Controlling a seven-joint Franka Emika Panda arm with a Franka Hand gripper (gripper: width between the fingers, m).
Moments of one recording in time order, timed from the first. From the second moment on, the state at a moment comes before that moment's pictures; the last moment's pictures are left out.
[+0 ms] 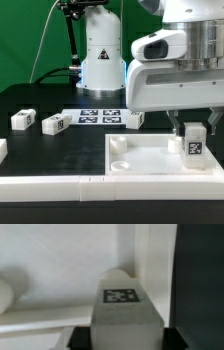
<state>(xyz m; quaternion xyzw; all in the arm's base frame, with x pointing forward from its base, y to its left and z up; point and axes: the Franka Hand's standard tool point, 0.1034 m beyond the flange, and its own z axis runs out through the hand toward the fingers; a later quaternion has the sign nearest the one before) 0.635 0.119 0.082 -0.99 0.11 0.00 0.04</state>
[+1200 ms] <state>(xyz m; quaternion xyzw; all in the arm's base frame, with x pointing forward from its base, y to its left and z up) 0.632 0.119 0.082 -0.87 0.48 0.03 0.04</state>
